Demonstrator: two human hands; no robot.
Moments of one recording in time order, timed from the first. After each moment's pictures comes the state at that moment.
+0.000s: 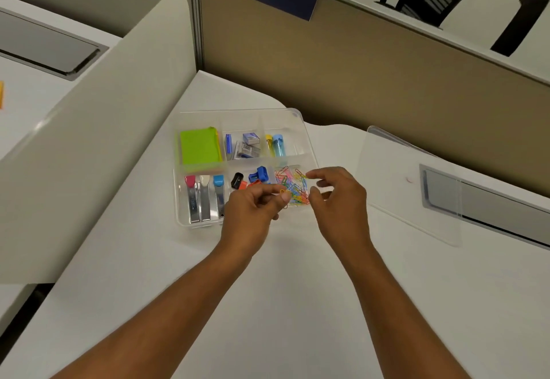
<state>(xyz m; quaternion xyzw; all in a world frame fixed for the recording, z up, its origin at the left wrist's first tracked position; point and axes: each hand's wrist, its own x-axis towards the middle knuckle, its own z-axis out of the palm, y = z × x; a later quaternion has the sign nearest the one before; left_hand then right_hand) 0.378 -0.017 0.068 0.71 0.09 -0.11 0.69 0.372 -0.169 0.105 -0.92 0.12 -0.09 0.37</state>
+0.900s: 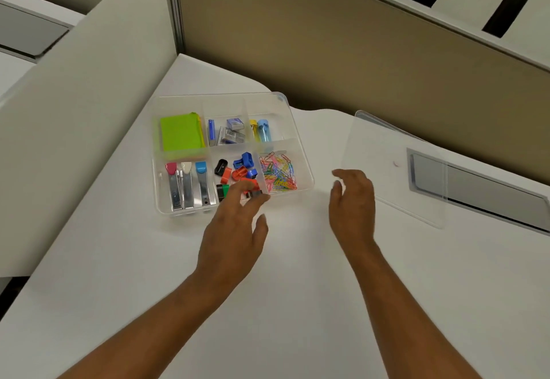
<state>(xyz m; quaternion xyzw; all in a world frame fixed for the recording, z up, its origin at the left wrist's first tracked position) 0.332 -0.012 0.043 0.92 -0.10 0.01 0.38 0.361 -0.247 0.033 -0.95 0.14 -0.18 0.20</state>
